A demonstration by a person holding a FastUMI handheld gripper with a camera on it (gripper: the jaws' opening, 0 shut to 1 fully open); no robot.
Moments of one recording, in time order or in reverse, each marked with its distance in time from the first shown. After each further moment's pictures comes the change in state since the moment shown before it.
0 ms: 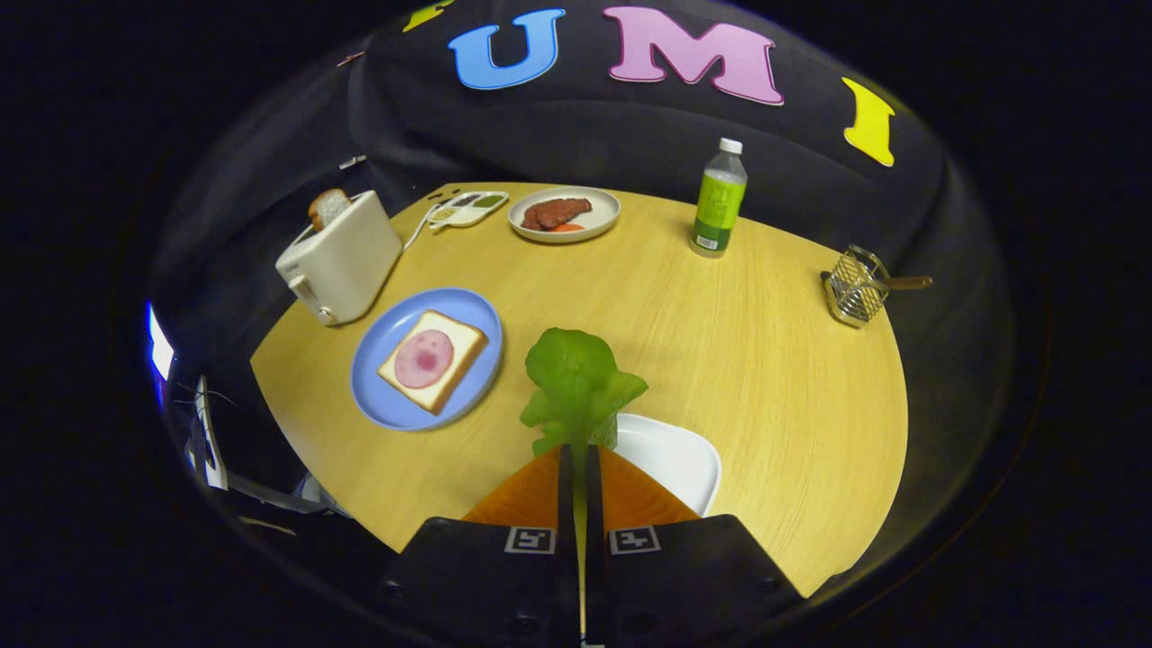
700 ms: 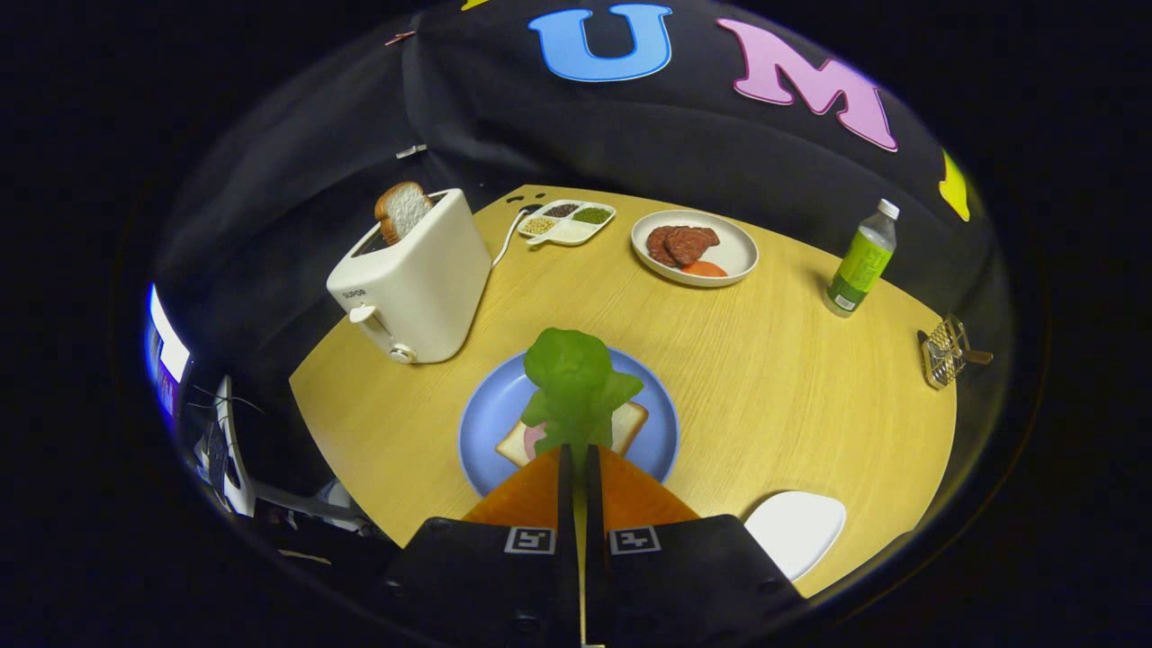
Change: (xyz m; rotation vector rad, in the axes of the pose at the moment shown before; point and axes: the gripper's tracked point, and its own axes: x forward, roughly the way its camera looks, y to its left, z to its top) arm 0.071 0.145 0.051 -0.074 0.034 0.119
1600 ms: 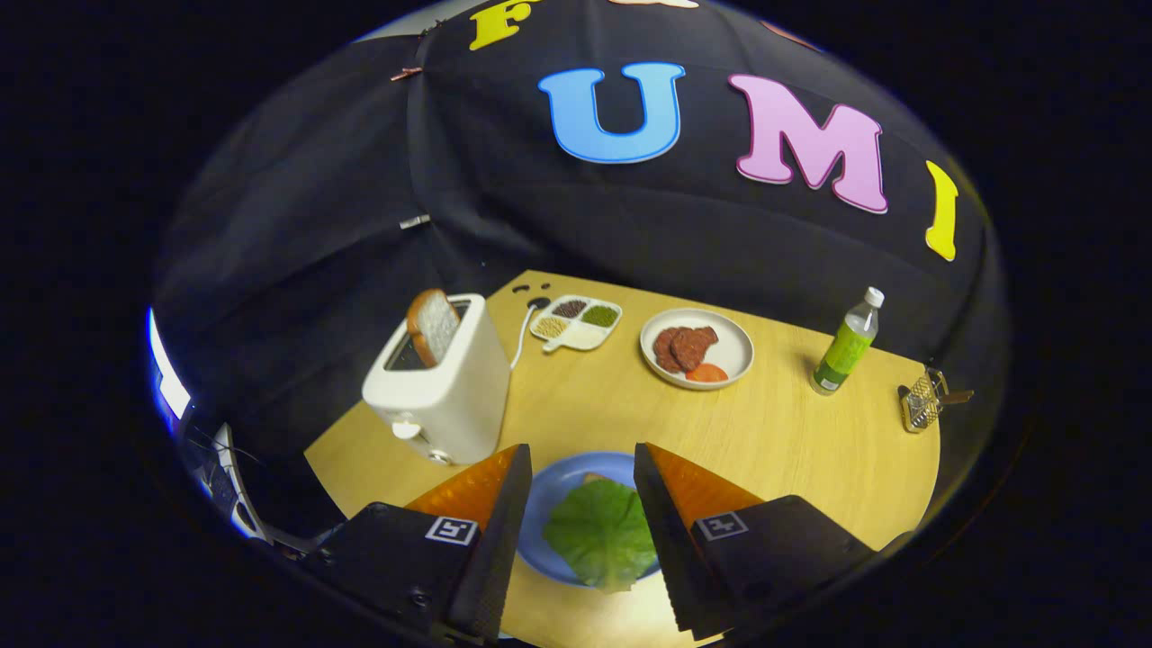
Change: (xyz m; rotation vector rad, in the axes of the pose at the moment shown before) arm -0.047 0.058 0.132 0.026 -0.289 -0.031
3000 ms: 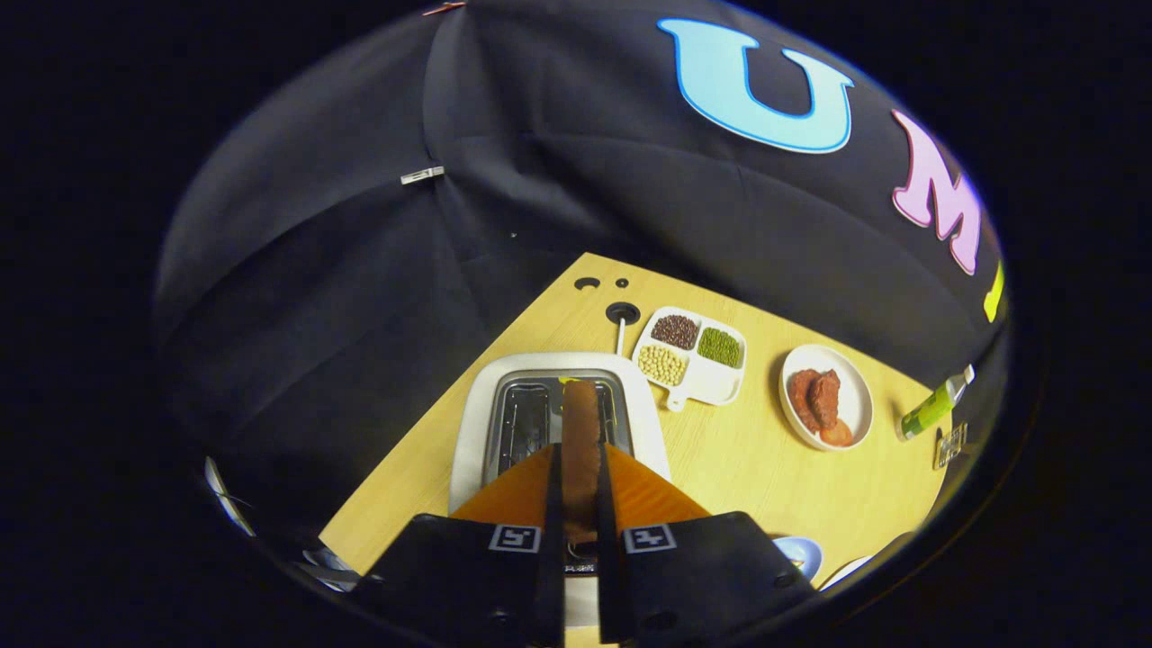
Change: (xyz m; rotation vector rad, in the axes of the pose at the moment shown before) arm 0.205 0.163 0.042 -0.035 0.205 -0.080
